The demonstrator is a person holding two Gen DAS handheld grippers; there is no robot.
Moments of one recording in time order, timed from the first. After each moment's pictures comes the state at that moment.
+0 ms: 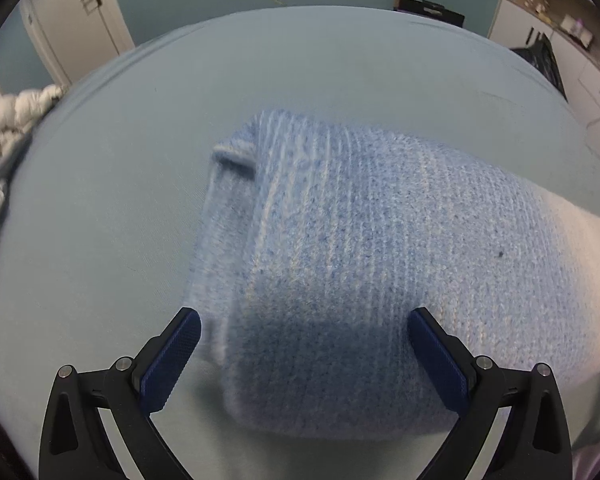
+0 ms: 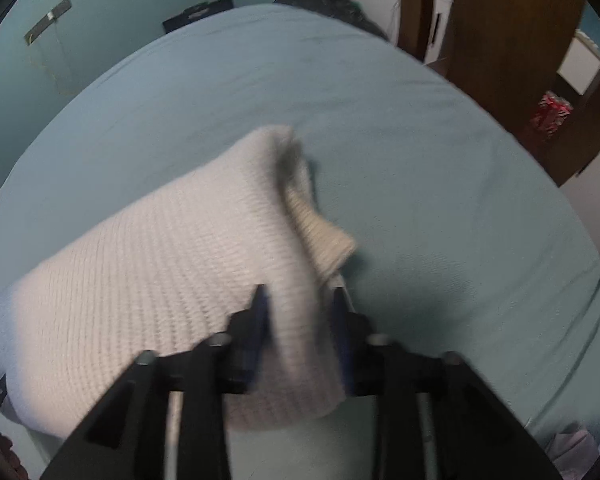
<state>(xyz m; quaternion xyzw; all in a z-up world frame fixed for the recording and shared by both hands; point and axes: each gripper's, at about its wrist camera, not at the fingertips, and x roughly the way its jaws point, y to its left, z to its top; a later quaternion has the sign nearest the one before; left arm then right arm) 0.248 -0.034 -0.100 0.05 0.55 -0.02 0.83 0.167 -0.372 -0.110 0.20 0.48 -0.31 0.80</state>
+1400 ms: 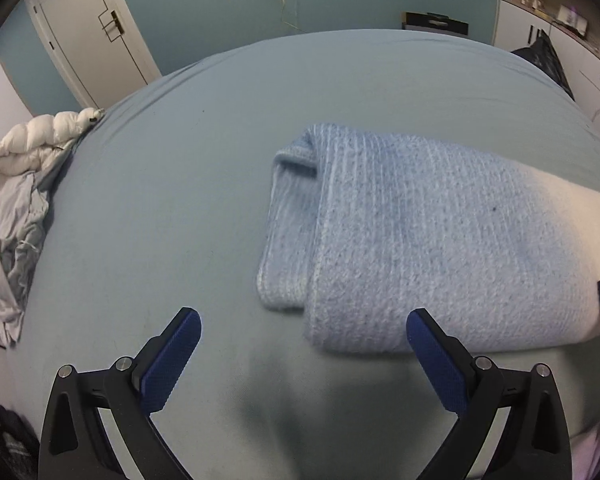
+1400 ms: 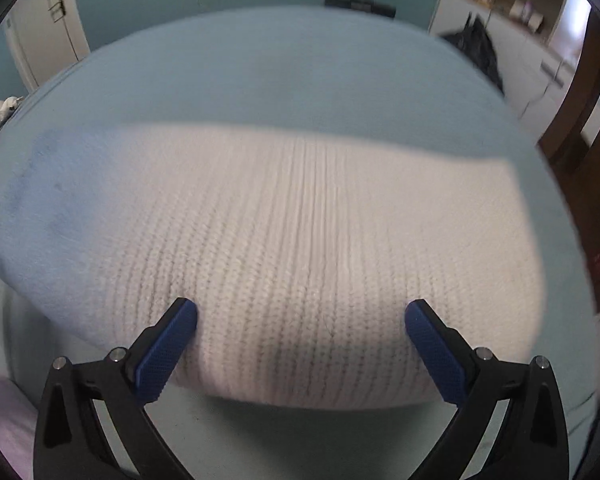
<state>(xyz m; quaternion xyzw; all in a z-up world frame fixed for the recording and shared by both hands) 0.170 -0.086 -0.062 0.08 0.51 0.00 0.86 0.165 -0.167 -0.172 0.03 0.51 -0.08 0.85</state>
